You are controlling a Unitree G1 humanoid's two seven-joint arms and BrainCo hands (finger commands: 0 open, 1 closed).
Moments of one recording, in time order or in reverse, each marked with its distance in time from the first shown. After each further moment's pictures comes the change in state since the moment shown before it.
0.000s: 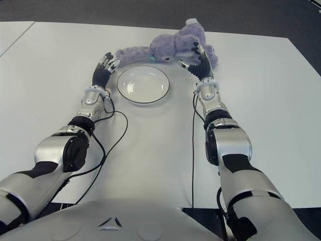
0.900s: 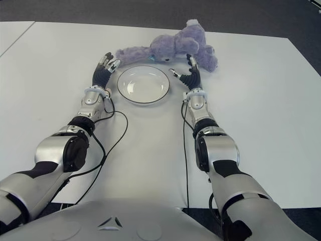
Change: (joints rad) left arm 0.000 0.000 0.000 0.000 0.000 0.000 0.000; right arm 0.073 0.105 -0.050 -0.005 0.050 -0.012 -0.032
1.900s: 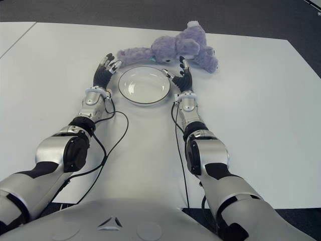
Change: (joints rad) left arm 0.001 -0.005 -0.001 0.005 0.001 0.000 0.000; right arm 0.045 0.087 -0.065 -0.035 0.054 0.002 0.022
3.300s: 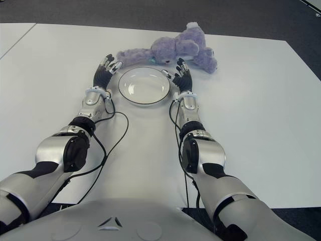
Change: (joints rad) left arm -0.002 -0.001 0.006 0.003 -0.003 0.015 0.000; right arm 0.014 0.092 -0.177 -0.047 0.124 0.119 0.196
